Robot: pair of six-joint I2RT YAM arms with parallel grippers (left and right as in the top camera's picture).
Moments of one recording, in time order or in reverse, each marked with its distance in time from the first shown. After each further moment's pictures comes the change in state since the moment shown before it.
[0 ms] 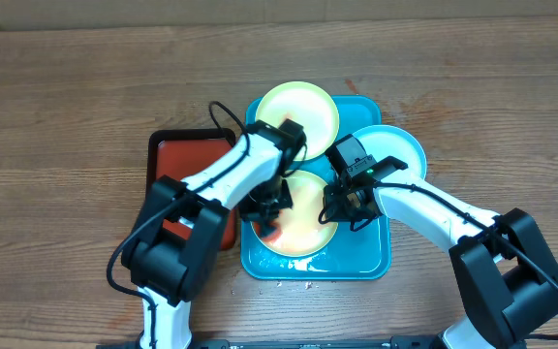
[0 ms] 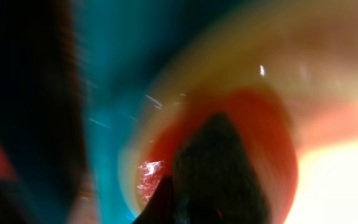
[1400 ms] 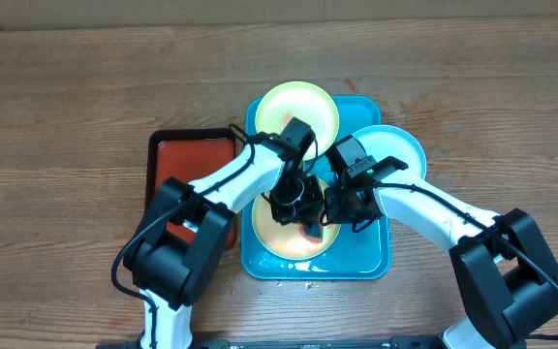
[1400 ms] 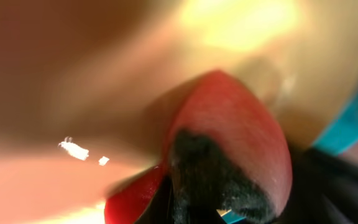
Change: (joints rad) left arm -0.056 -0.012 -0.094 0.327 0.515 -0.027; right arm 0.000 -0.001 0.000 -0.015 0.008 -0.034
